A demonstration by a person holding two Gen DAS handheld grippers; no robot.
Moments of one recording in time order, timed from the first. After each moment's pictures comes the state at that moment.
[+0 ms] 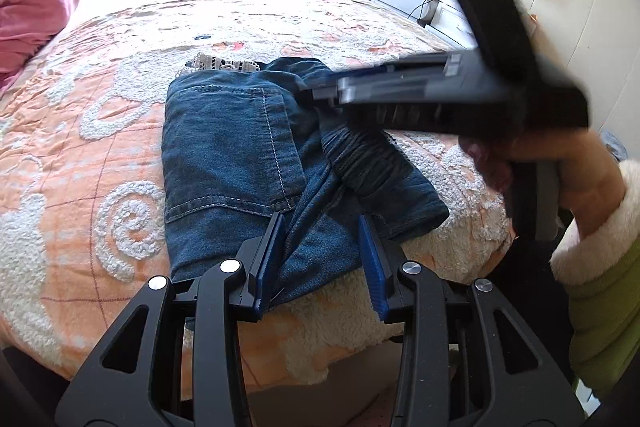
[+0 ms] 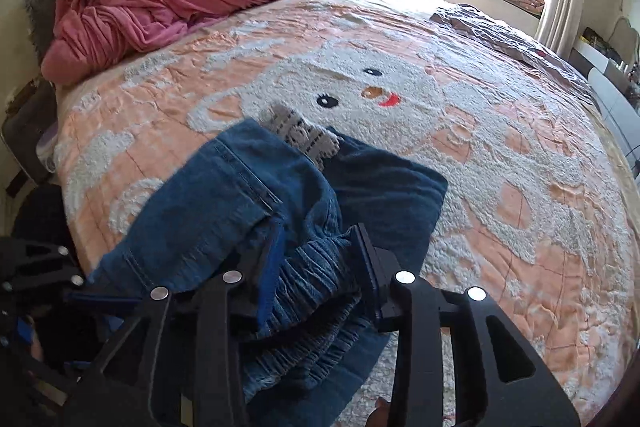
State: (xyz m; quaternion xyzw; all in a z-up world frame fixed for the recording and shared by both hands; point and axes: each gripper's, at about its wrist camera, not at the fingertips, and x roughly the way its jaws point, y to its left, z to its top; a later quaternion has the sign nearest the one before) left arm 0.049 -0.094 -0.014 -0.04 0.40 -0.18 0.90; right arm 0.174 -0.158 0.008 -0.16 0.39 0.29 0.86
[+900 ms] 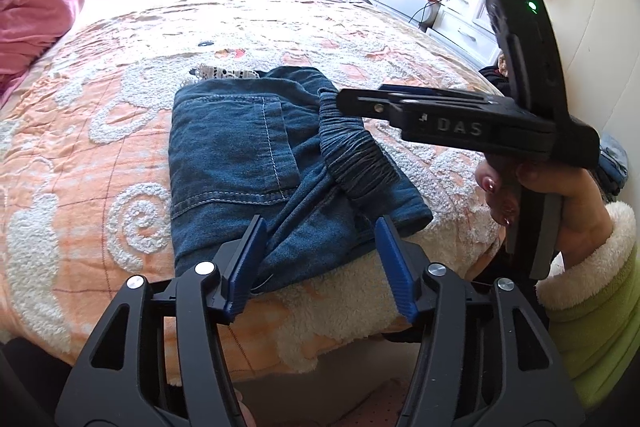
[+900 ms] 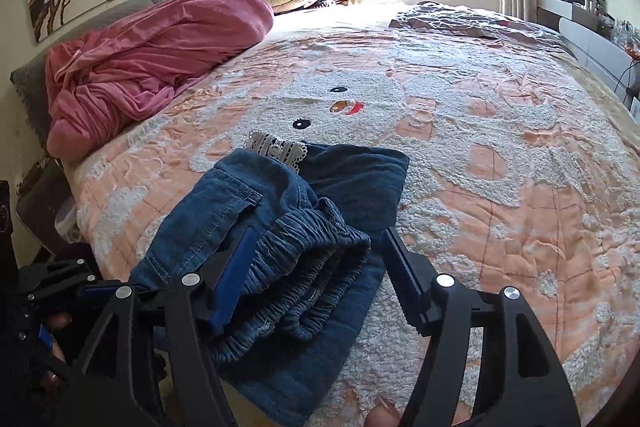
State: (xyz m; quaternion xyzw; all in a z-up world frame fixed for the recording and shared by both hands) left arm 0.042 -0.095 0.003 -0.04 0.40 -0.17 0.90; right arm 0.152 -0.216 0.023 -0.02 0.36 0.28 0.89
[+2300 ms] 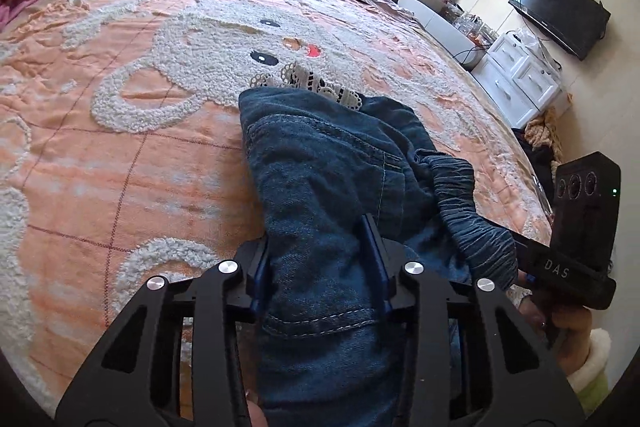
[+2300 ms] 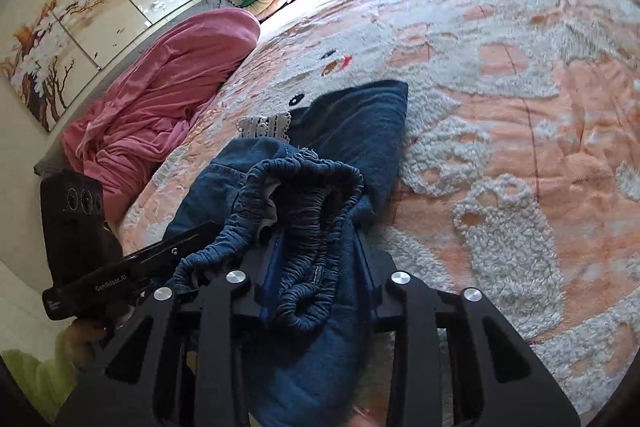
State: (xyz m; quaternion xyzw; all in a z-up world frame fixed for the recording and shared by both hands) left arm 0.120 -0.036 -0.028 -0.17 0.41 -0.13 0.89; right arm 0.170 -0.232 -0.022 0.13 0.41 0.31 0.85
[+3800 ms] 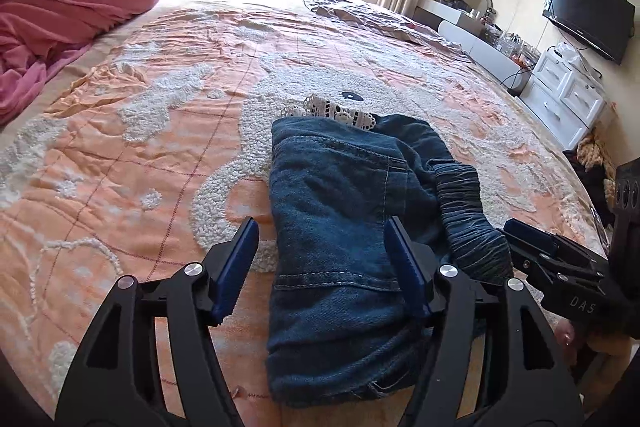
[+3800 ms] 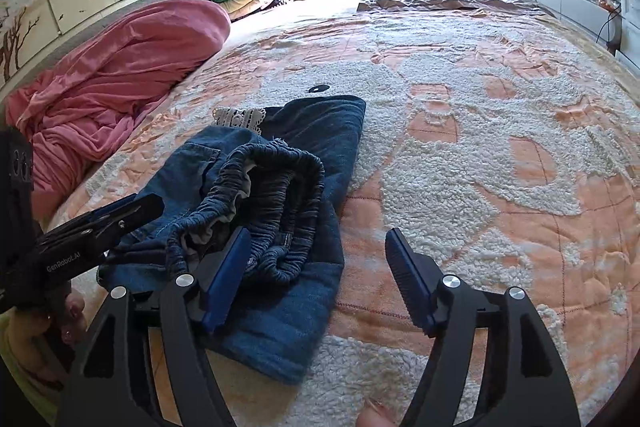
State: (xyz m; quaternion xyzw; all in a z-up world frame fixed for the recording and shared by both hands) left arm 0.170 0.032 -0.006 -0.11 0.37 -0.04 0.92; right arm 0.218 -0.160 -0.011 0.04 0.38 0.21 0.90
